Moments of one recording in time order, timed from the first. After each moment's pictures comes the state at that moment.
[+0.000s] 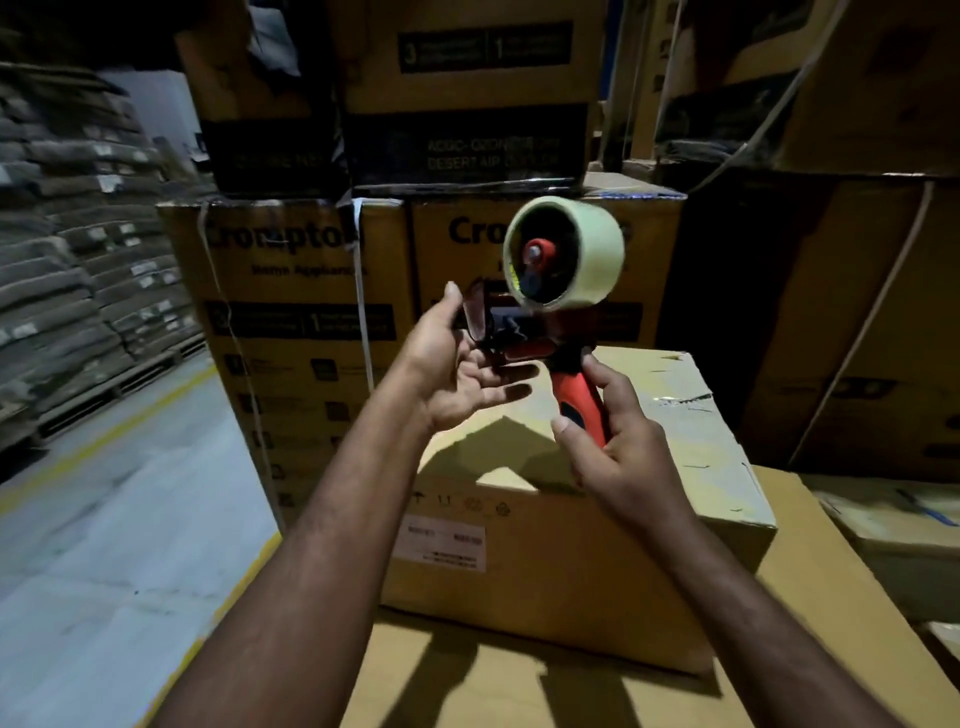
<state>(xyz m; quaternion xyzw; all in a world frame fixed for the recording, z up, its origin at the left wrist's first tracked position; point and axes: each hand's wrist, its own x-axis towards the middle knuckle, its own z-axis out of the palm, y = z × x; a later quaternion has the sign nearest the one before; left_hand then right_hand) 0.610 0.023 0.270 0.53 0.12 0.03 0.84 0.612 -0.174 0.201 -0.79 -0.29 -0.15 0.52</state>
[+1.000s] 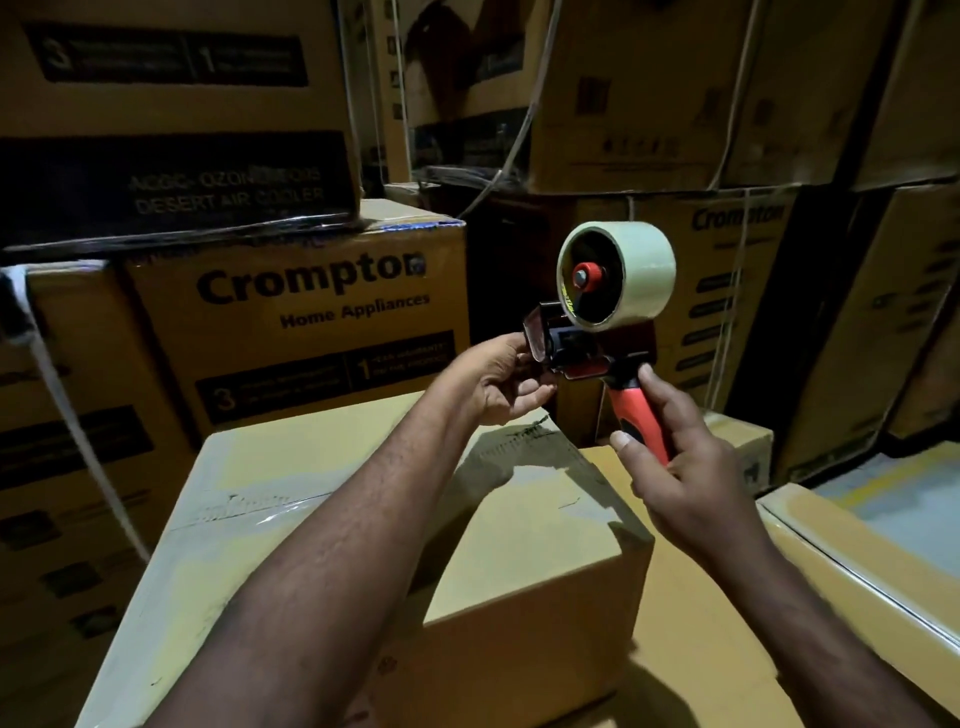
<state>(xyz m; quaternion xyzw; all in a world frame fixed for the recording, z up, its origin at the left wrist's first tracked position) 0.794 -0.126 0.278 0.59 0.03 -0.28 0.75 0.628 -0.282 0.213 -0.87 -0.01 -0.30 0.40</state>
